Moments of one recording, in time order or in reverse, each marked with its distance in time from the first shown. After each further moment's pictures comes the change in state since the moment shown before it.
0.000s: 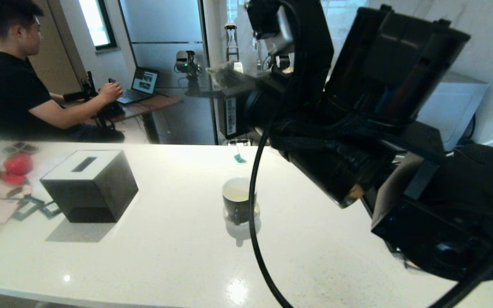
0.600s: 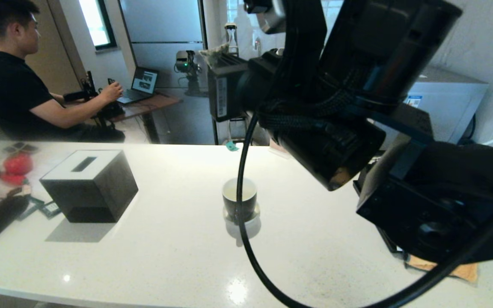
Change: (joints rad) left arm -0.003 0.422 -0.128 -0.302 -0.158 -0.003; right arm 0.000 0.039 -0.106 0.026 0.001 0.000
